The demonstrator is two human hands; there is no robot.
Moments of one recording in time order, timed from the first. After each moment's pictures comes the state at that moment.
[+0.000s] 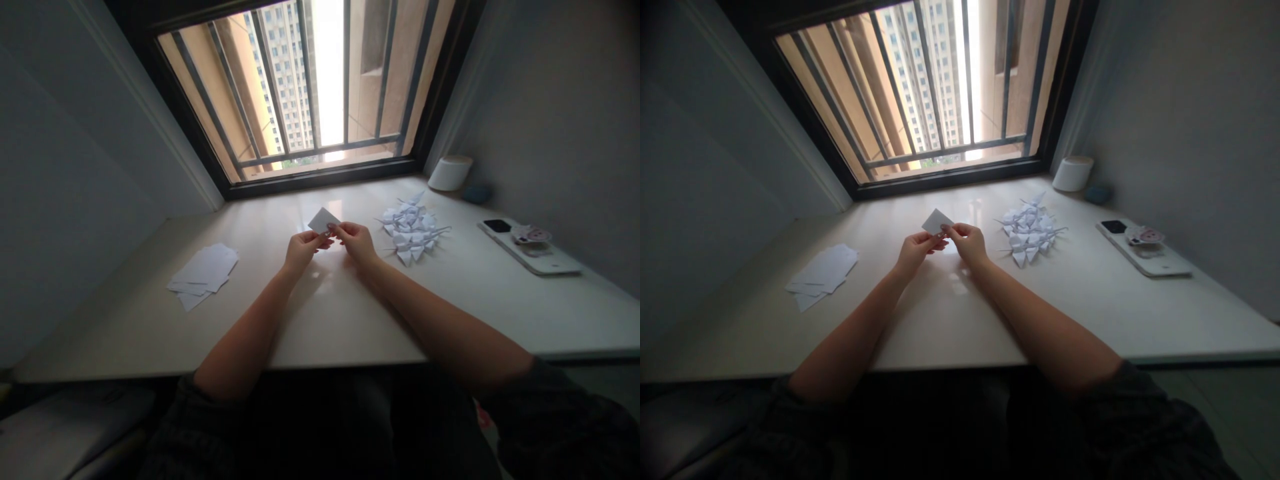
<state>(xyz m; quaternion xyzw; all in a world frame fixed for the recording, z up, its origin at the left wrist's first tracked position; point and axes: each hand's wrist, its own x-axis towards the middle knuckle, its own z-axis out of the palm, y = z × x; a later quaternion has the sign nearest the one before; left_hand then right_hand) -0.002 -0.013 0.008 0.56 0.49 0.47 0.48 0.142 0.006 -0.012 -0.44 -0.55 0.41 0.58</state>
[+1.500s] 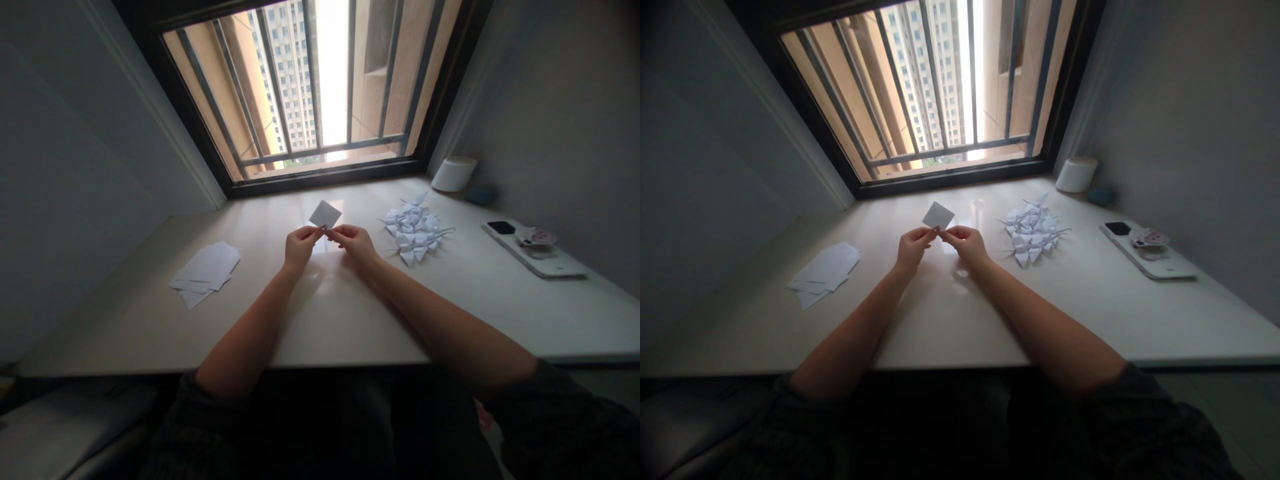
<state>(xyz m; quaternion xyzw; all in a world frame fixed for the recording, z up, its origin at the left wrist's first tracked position) -0.005 -0.006 0.006 0.54 0.49 0.55 0.40 0.138 -0.002 -0.005 -0.42 -0.53 0.49 0.55</state>
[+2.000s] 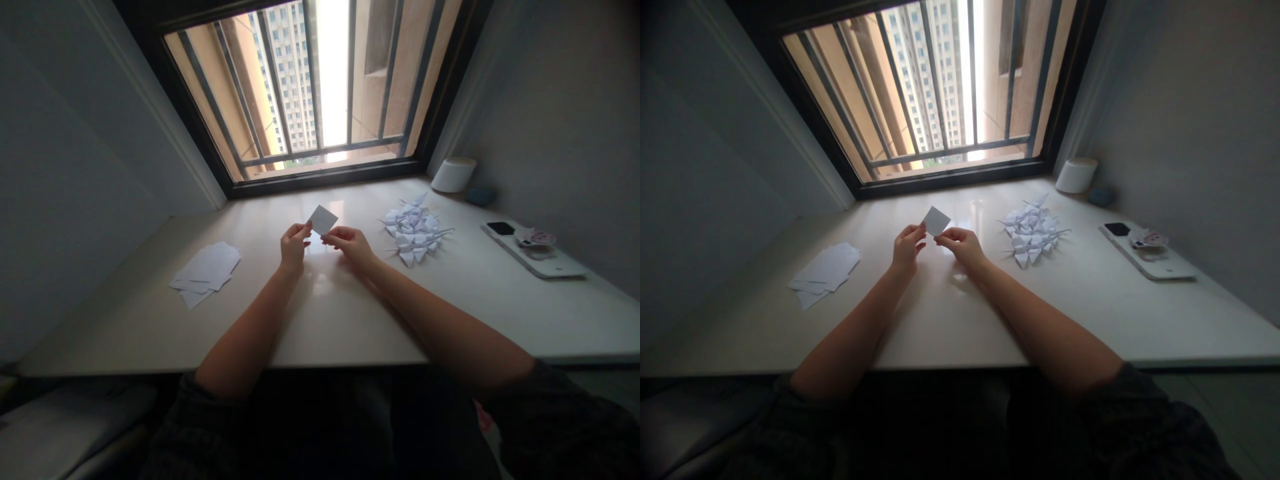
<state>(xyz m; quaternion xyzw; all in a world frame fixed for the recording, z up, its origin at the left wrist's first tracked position) -0.008 -0.005 0.010 0.40 0.49 0.62 0.46 0.133 -0.008 -0.001 -0.37 -0.55 0.52 0.54</state>
